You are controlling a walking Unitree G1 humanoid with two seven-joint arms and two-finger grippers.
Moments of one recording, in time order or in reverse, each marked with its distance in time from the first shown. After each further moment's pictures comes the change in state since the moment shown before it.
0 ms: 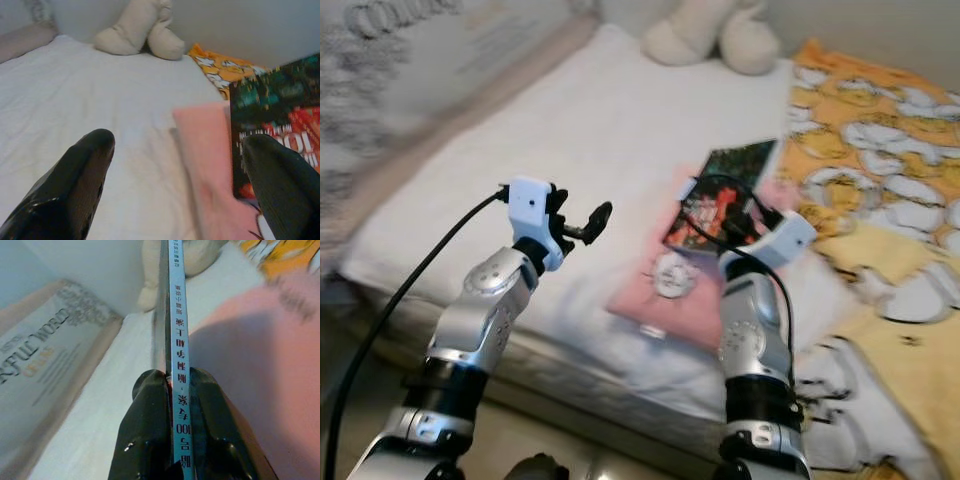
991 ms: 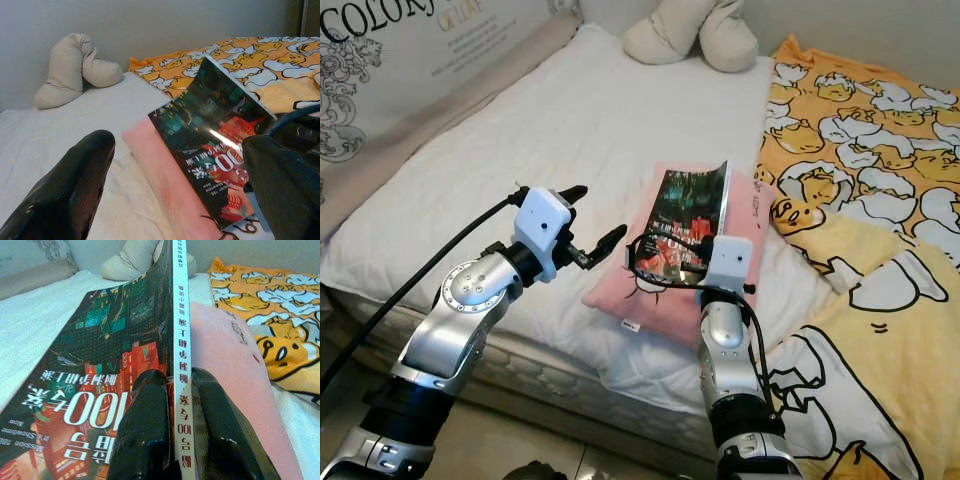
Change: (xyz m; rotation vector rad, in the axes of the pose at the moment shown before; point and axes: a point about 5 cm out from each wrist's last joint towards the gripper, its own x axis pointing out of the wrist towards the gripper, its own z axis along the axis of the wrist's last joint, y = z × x) left arm -0.026 -0.015 0.016 0.406 -0.042 -0.271; right arm -0.014 -0.011 -0.045 -0.666 0.008 -0.034
